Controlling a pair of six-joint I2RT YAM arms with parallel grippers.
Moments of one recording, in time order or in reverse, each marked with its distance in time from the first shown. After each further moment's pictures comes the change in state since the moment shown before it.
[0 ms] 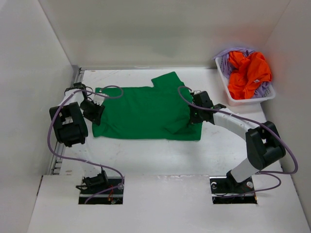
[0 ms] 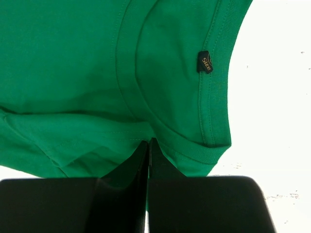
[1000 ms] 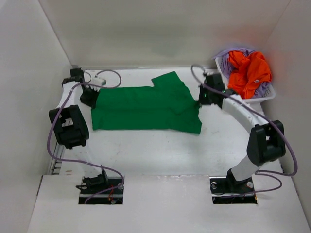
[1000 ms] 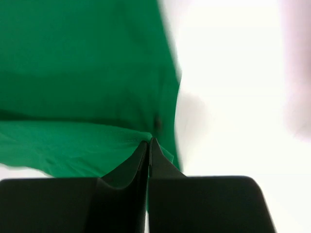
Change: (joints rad) left arm -0.025 -0.044 0.115 0.048 -0.040 -0.079; right arm -0.137 0.004 0.163 -0.088 -0.009 -0.016
